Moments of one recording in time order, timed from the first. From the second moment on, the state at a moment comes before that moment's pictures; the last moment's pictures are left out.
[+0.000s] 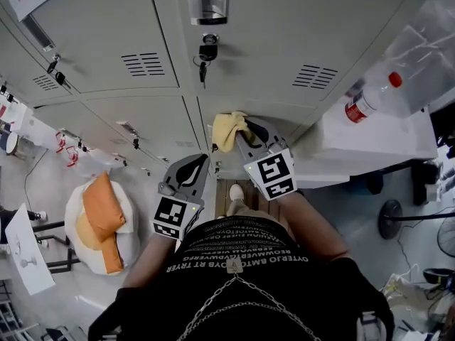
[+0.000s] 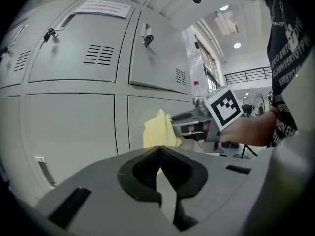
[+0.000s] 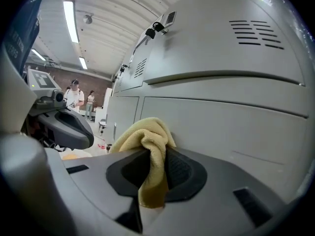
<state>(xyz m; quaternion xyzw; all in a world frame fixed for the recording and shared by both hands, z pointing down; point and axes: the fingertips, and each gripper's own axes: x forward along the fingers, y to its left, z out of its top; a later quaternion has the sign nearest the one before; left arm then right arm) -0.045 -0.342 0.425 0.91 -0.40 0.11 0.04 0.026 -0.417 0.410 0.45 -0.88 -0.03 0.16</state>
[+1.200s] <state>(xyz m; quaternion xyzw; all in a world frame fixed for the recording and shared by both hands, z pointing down) -0.042 -0.345 0.433 0.92 -0.37 0.12 0.05 0.180 -0.393 0.426 0.61 -0.78 0.01 0.16</state>
